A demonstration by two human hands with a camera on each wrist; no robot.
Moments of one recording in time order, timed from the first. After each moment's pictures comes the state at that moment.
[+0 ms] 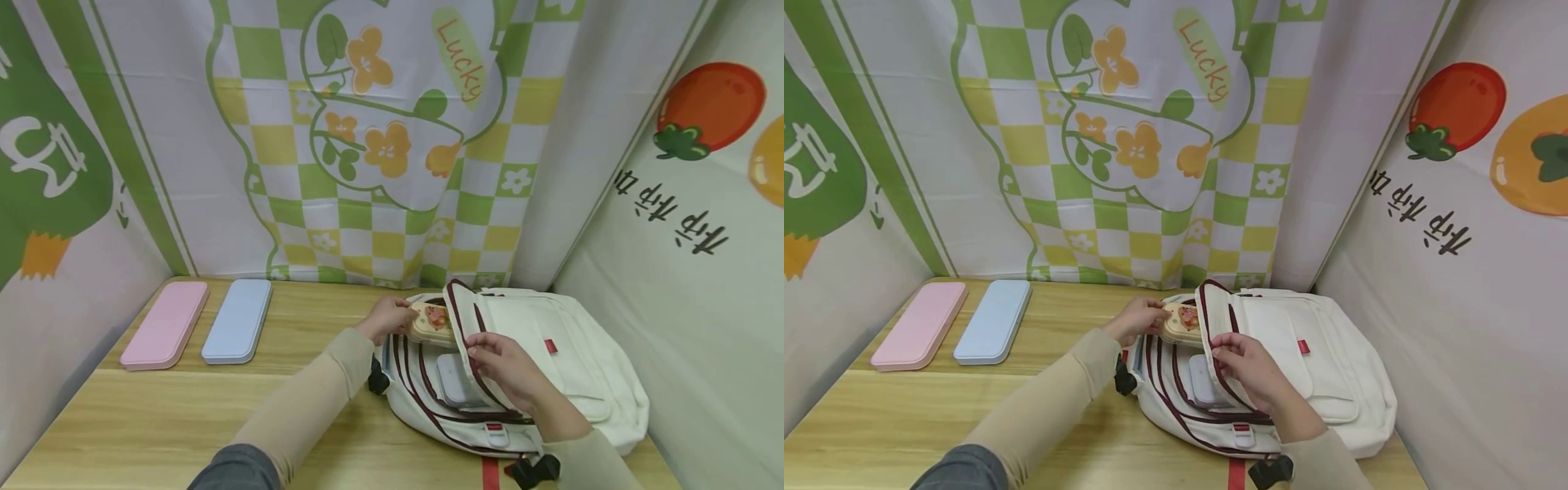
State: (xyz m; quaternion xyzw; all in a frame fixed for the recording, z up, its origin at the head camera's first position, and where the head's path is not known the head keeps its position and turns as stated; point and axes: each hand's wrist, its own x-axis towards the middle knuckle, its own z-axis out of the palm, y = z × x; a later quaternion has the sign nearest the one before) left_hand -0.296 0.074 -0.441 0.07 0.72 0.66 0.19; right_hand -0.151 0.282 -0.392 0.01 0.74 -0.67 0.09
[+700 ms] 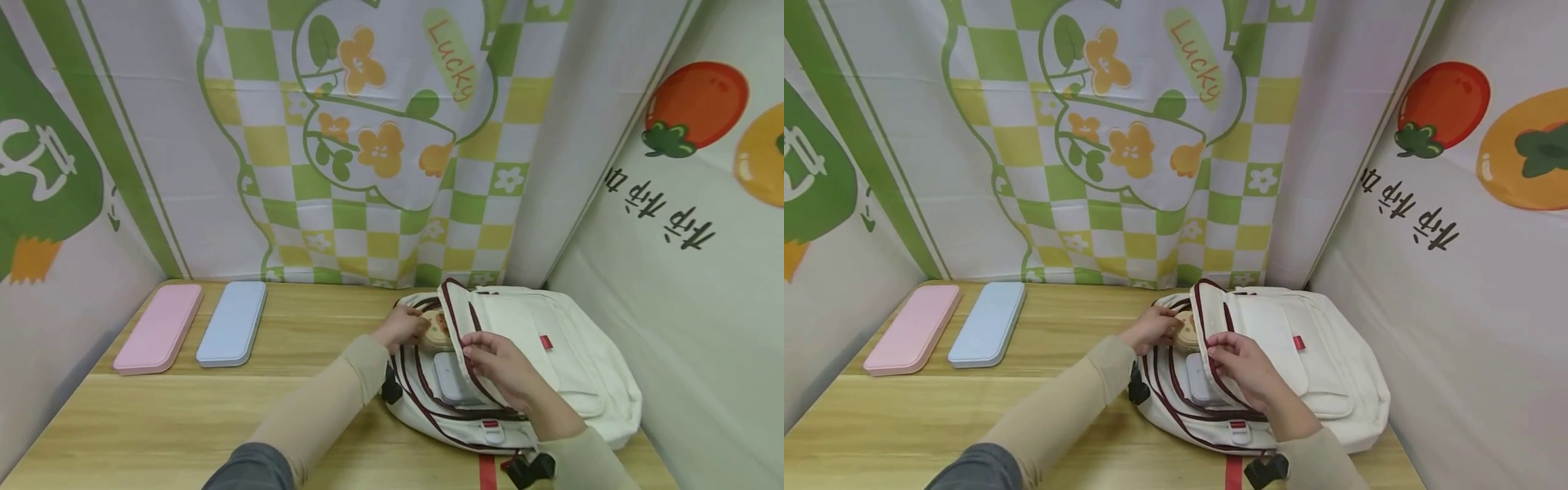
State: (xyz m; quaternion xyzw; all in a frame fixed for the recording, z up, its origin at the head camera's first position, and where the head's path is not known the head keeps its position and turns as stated) left_hand -0.288 0.105 -0.461 0.09 0.70 0.67 0.22; right_hand -0.145 0.280 -0.391 0.01 0.73 -0.68 0.08
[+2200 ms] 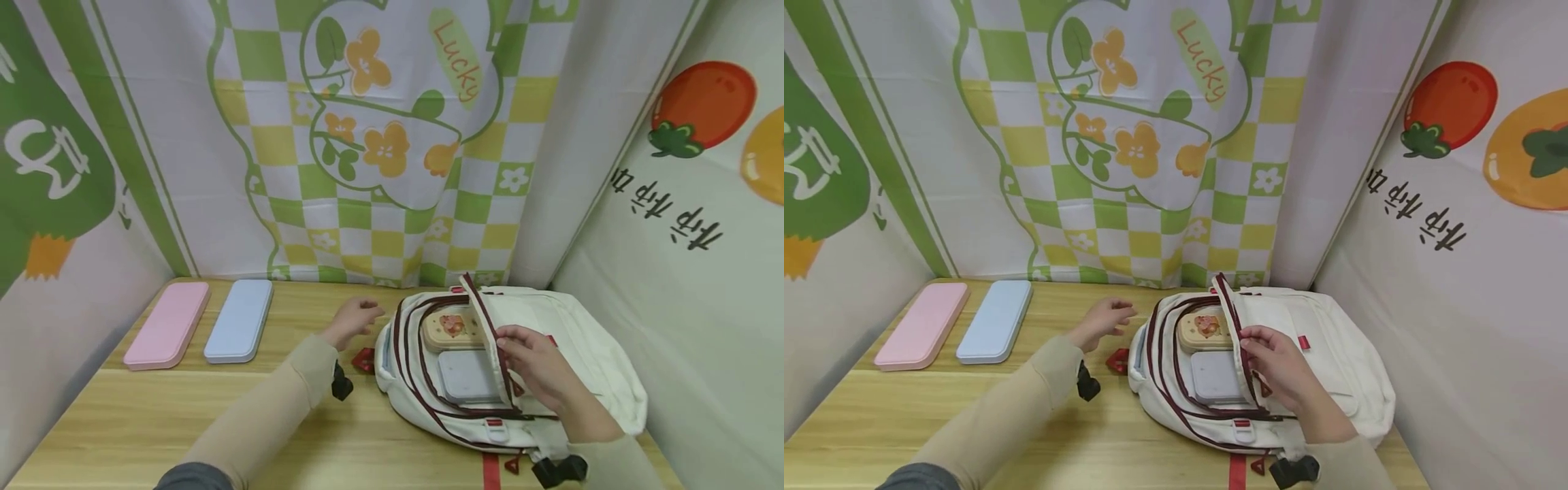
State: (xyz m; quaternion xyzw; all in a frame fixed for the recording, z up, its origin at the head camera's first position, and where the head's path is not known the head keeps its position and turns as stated) left_hand -0.287 0.010 -0.440 0.06 0.77 0.62 0.16; right_hand -0.135 0.312 -0.378 0.01 0.72 -0.69 0.03
